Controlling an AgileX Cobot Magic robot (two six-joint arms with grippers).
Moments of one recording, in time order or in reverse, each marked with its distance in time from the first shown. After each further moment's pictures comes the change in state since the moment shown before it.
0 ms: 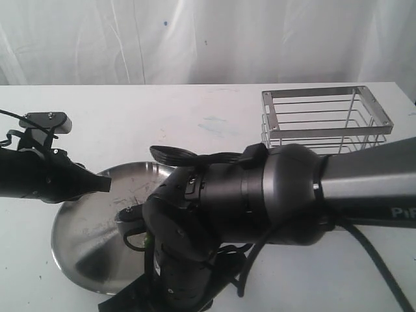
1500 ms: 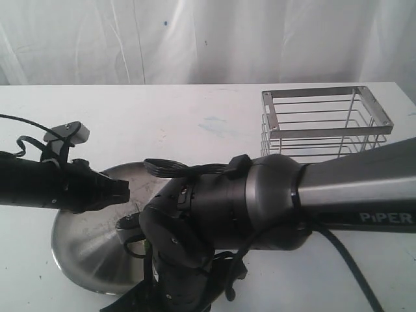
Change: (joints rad) left arm 0.000 0.100 0.000 -0.178 0.259 0.108; right arm 0.000 0.046 0.000 0.000 -0.024 0.000
